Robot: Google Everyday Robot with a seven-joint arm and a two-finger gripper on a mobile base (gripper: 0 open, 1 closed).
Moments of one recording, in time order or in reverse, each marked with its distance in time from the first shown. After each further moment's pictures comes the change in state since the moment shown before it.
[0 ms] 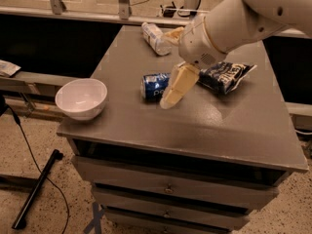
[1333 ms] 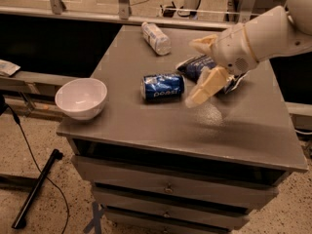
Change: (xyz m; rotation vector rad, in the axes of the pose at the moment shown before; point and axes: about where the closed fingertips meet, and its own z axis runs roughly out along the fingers) arm 0.056 -0.004 -0.031 -0.006 -0.115 0.169
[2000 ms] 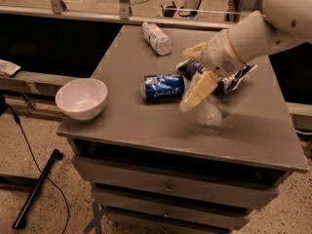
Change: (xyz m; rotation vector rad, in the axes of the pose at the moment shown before) arm 0.021 -0.005 0.026 -0.055 0.101 0.032
